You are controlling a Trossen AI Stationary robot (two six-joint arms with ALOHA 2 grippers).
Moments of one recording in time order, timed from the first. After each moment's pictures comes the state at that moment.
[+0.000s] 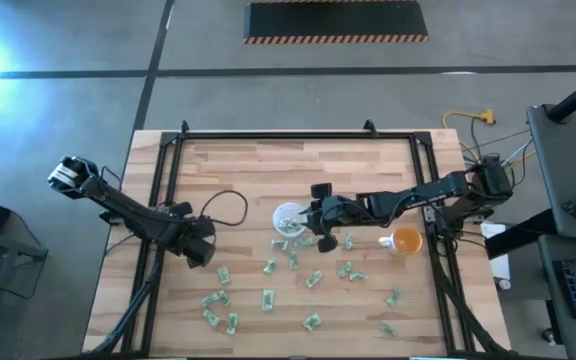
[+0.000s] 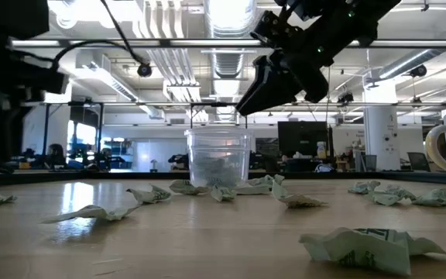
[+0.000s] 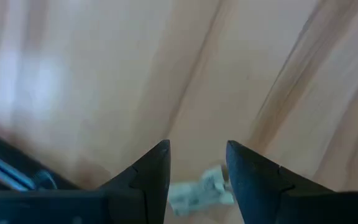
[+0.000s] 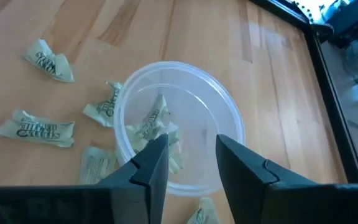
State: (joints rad) left arm -0.46 1.19 0.65 -1.07 -0.29 -0.87; right arm 0.07 1.60 0.91 0.02 0.21 -0.31
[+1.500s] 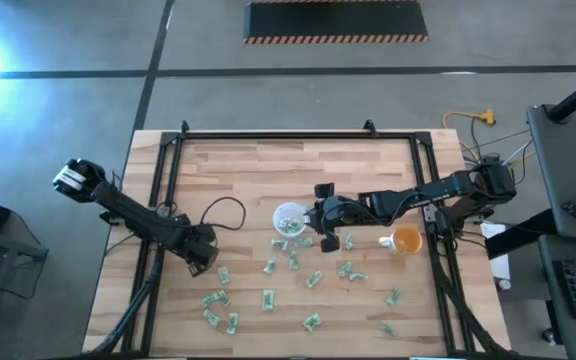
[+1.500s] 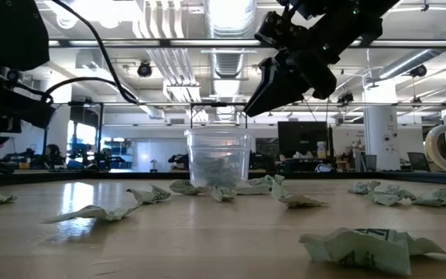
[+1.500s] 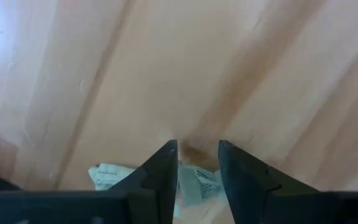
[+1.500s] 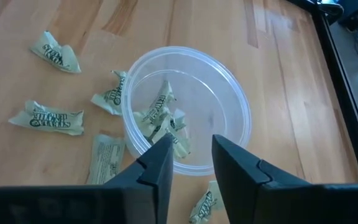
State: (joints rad) left arm -0.46 1.27 0.56 -0.91 -0.06 -0.96; right arm 0.07 1.58 0.91 -0.05 0.21 -0.25
